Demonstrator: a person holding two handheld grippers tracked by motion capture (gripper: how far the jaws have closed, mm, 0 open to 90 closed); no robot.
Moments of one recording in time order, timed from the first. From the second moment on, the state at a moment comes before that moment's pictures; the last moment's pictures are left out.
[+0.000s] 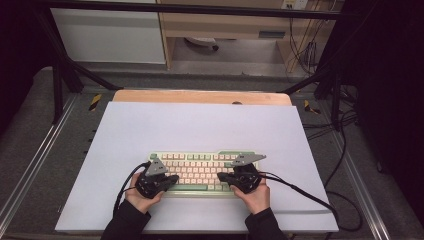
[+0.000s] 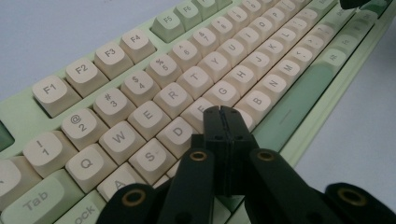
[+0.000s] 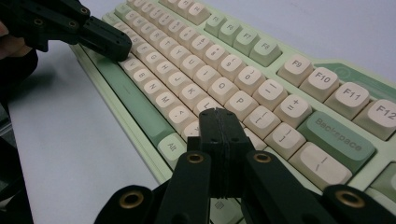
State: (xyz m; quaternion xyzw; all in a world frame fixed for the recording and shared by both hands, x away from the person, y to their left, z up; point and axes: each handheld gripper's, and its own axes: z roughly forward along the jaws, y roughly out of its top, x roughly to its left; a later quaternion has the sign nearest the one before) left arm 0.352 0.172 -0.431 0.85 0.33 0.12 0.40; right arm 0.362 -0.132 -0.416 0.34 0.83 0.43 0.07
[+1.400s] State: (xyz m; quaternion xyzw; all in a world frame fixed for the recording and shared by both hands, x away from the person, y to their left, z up) left arm 0.374 0.179 -0.419 0.83 0.36 0.15 0.40; right arm 0.362 -0.132 -0.416 0.34 0.83 0.43 0.07
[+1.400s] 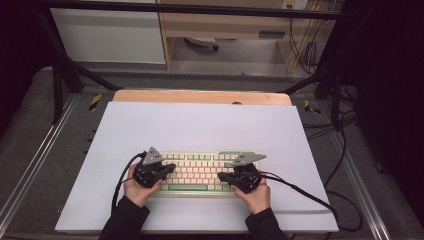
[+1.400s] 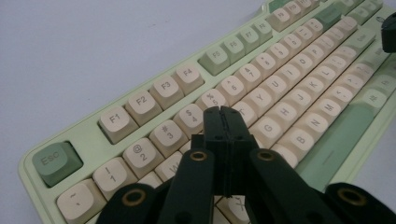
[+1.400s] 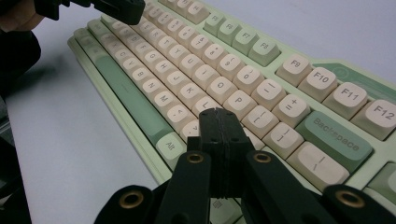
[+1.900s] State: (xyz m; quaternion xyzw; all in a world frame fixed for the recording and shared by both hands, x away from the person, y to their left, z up) left arm 0.379 0.178 -0.428 0.83 0.37 0.16 0.39; right arm 0.362 -0.132 -0.417 0.34 0.83 0.43 0.07
